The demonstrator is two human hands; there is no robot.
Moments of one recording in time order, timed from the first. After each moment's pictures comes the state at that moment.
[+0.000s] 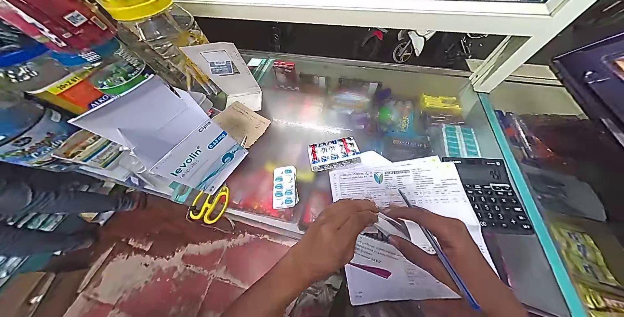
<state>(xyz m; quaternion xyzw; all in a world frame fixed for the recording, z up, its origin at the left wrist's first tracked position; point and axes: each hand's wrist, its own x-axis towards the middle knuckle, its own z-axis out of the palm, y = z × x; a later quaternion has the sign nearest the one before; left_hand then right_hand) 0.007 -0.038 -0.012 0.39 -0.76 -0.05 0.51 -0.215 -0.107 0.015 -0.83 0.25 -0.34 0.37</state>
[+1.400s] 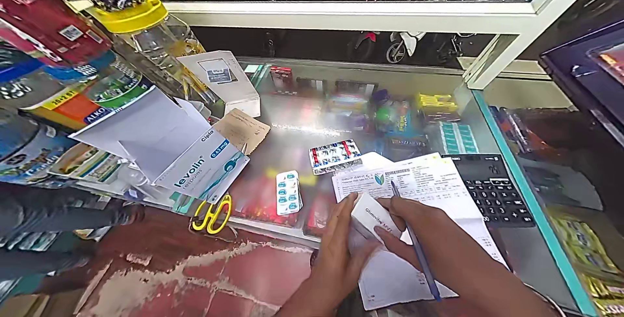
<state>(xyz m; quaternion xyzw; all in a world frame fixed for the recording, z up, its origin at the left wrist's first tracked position) -0.014 -0.010 -0.047 0.52 -0.62 -0.17 0.56 -0.182 -0.101 0.044 -0.92 0.31 -0.20 0.15</state>
